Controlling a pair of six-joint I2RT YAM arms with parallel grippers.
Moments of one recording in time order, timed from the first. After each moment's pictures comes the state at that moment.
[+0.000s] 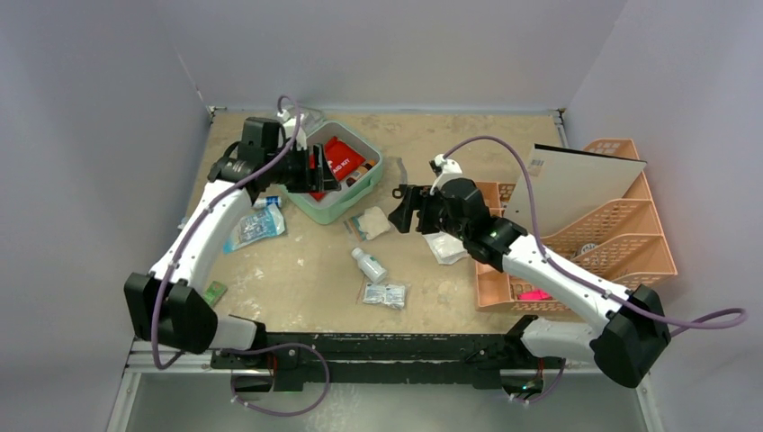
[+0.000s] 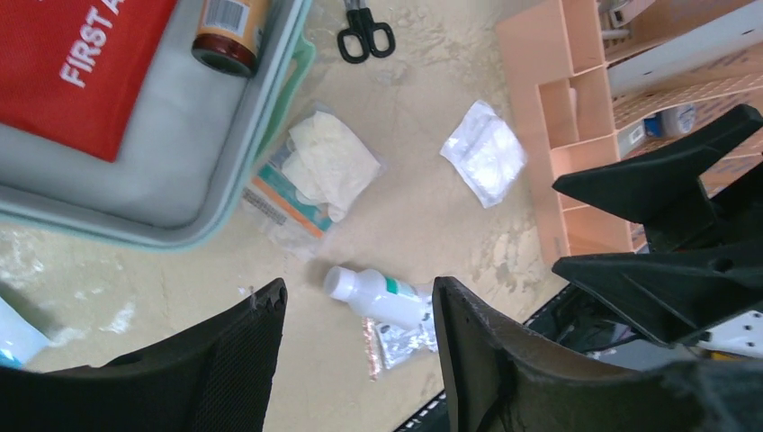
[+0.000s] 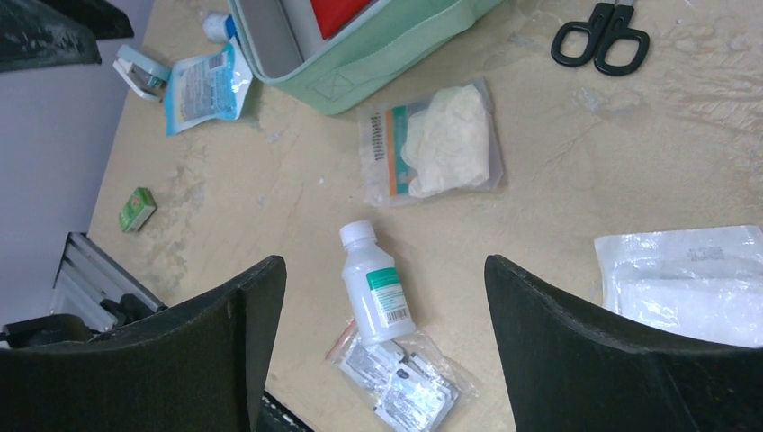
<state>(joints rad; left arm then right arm) -0.23 1.41 1.32 -0.68 0.49 -0.27 0.72 1.18 0.86 -0.16 0.01 0.58</state>
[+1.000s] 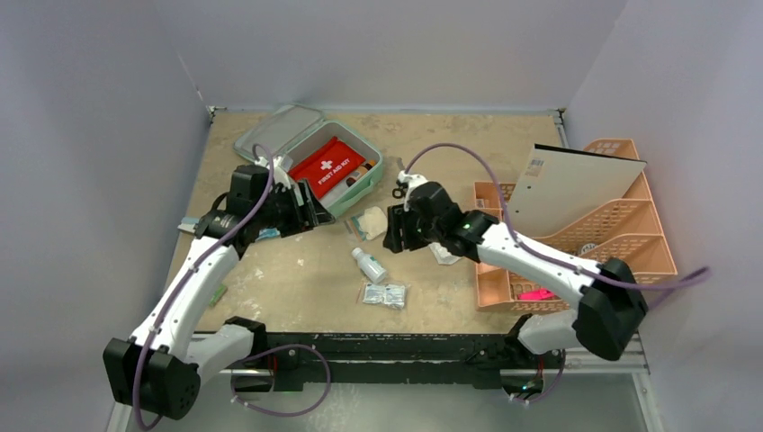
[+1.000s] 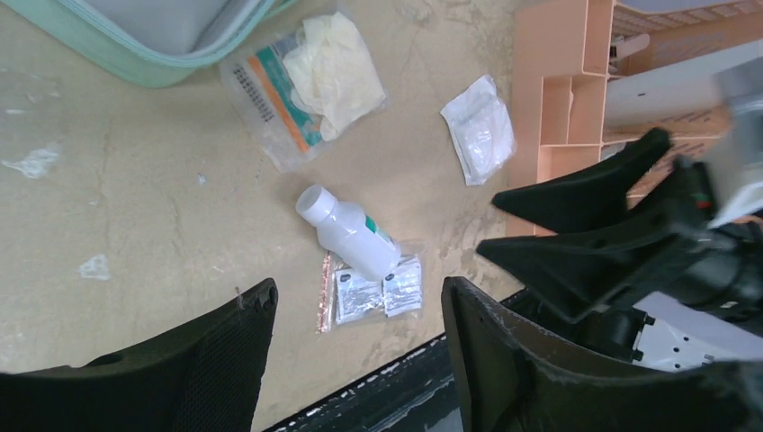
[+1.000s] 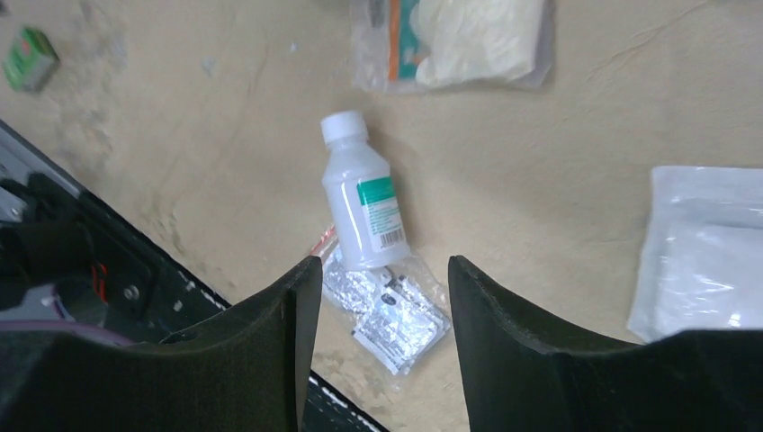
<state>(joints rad) -0.24 1.06 0.92 -0.60 0.43 -0.60 0.80 1.32 0.97 -0.38 -0.05 0.50</state>
